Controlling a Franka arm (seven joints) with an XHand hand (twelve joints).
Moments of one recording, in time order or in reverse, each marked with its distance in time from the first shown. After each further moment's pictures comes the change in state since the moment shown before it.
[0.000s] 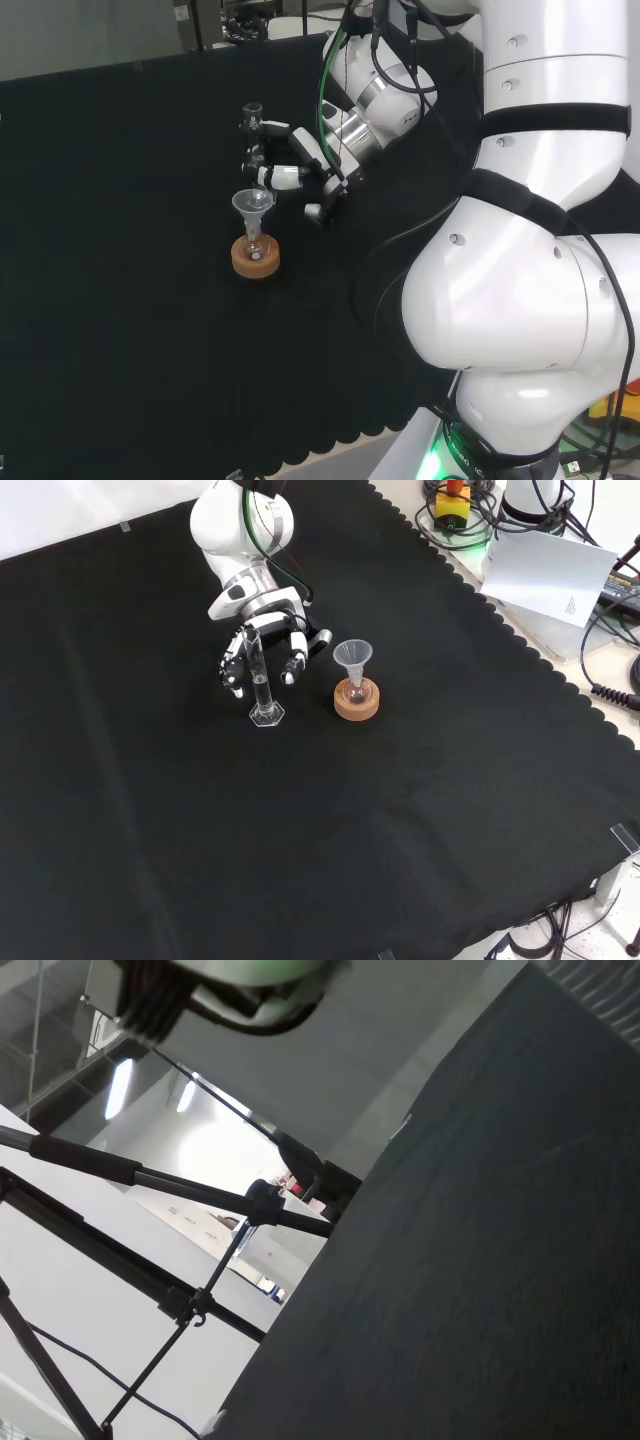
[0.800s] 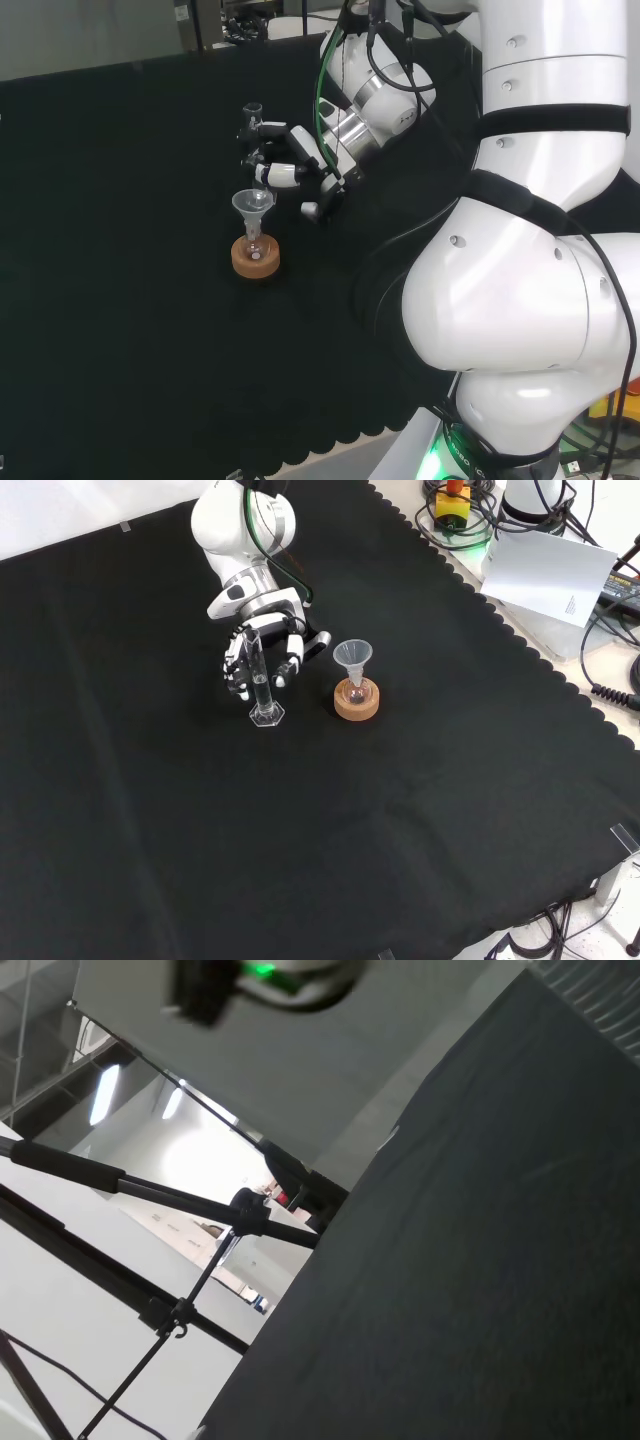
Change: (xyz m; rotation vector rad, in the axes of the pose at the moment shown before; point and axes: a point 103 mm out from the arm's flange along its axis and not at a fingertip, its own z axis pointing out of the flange) arm 0.001 0.006 0.001 -0.018 -0.029 0.010
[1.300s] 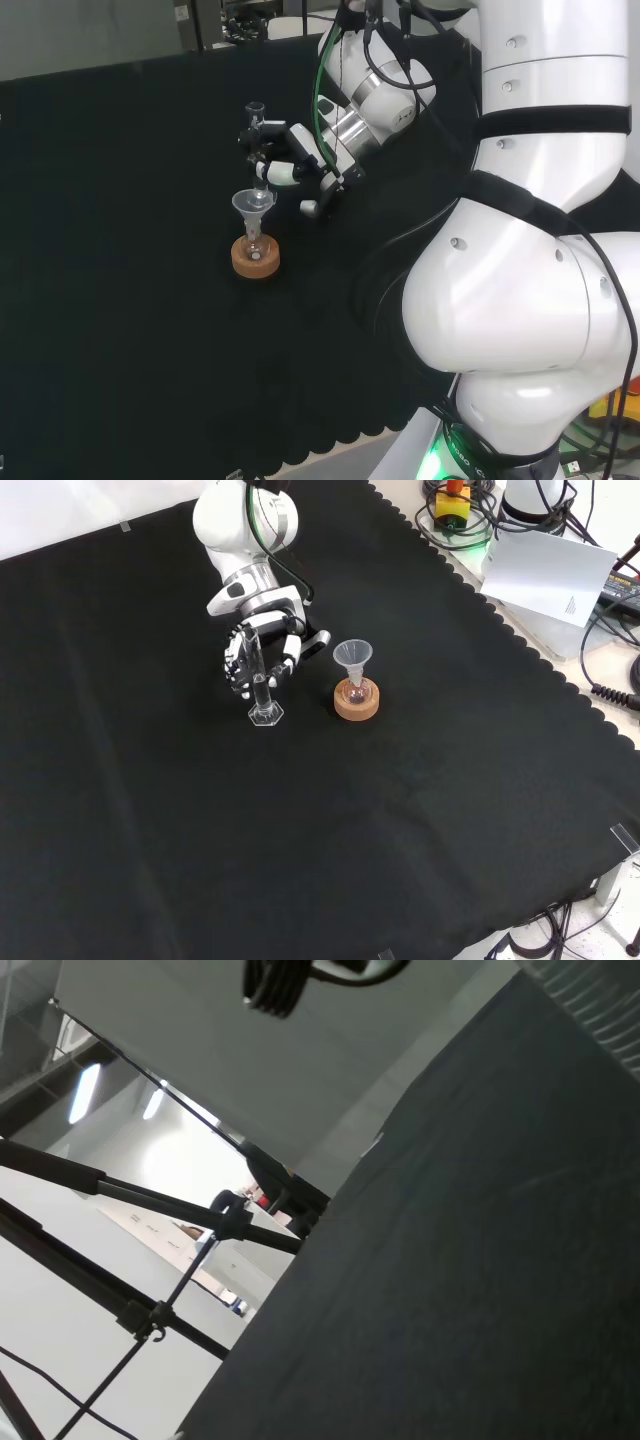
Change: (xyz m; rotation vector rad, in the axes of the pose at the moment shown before) arm 0.002 0.002 -0.004 -0.004 -0.038 0.011
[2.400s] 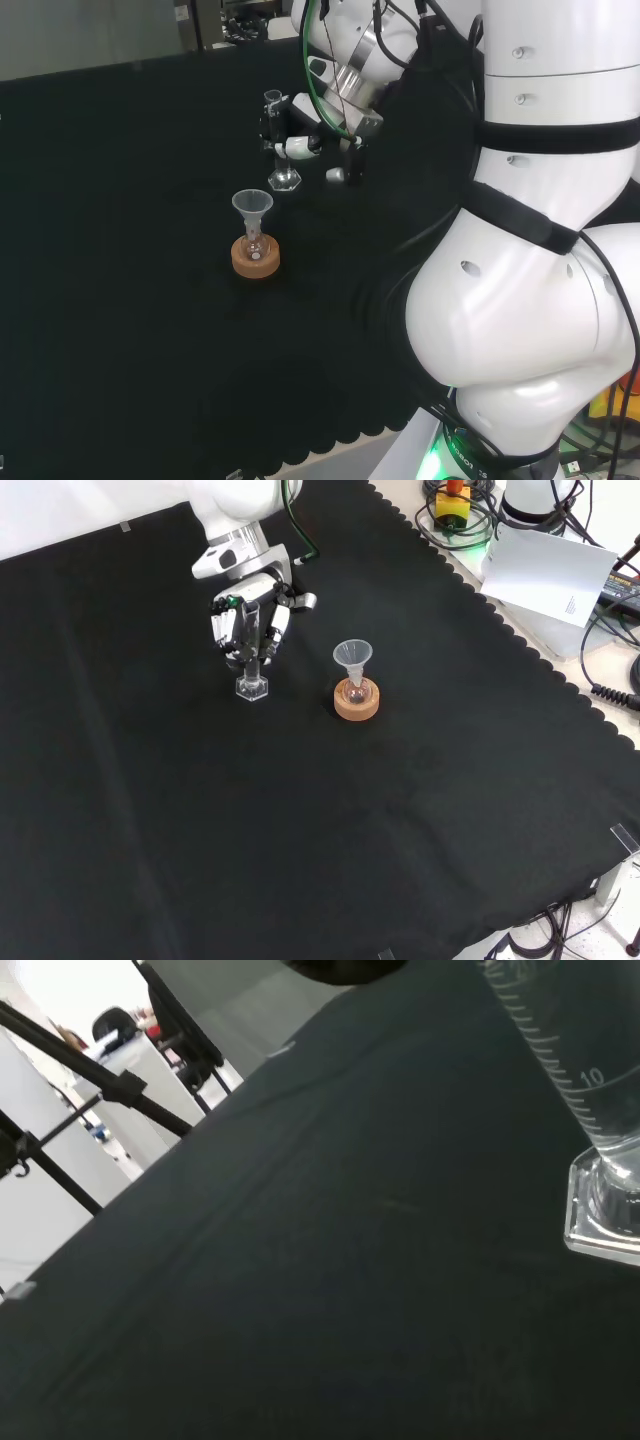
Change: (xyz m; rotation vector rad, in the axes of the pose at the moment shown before) arm 0.018 0.006 -0.065 0.212 -0.362 -0.032
